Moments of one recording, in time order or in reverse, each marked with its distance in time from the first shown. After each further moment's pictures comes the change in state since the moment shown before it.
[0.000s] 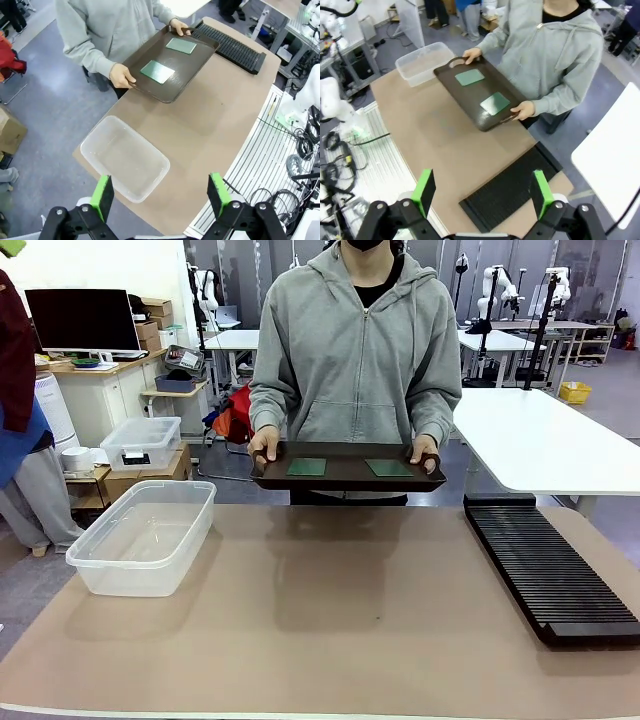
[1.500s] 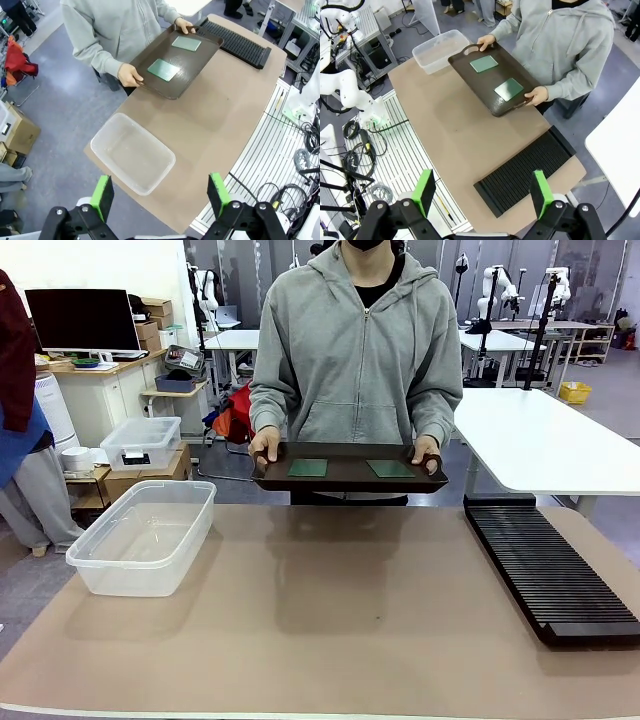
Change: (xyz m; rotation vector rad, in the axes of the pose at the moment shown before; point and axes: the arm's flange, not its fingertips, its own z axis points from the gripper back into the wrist) left arm -0.001 -0.025 0.026 0.053 0.016 -0.045; right arm 0.011 -0.018 0.030 0.081 0.087 -0.049
